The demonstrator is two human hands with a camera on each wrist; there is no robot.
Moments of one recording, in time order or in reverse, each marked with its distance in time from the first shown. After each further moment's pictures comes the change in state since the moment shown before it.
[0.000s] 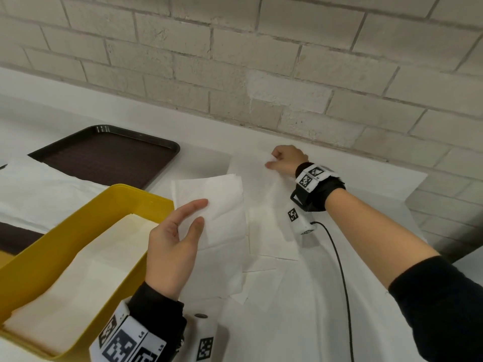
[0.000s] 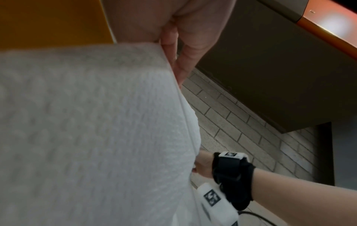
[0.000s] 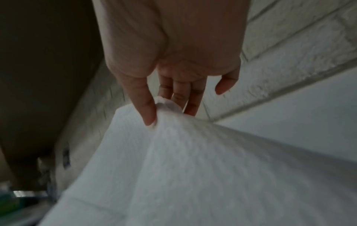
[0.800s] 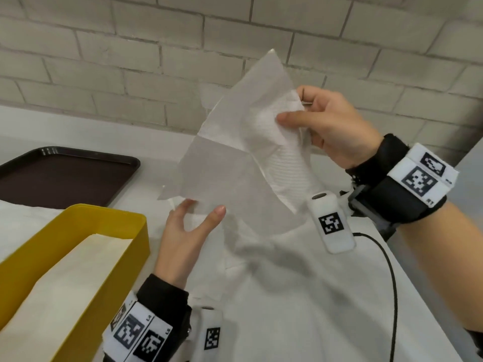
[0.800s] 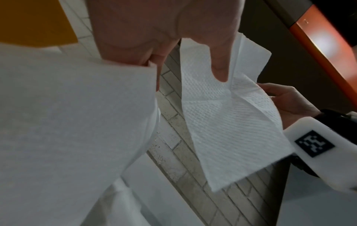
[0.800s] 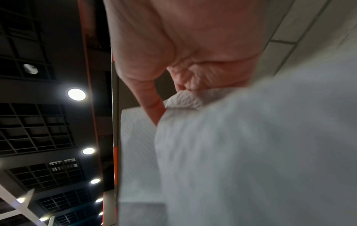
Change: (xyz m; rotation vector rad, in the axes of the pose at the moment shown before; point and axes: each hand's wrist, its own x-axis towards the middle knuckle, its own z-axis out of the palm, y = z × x) left_hand -0.004 0.025 0.038 -0.021 -0.203 -0.165; right_hand -0.174 -0.060 -0.144 0.805 0.061 -0.259
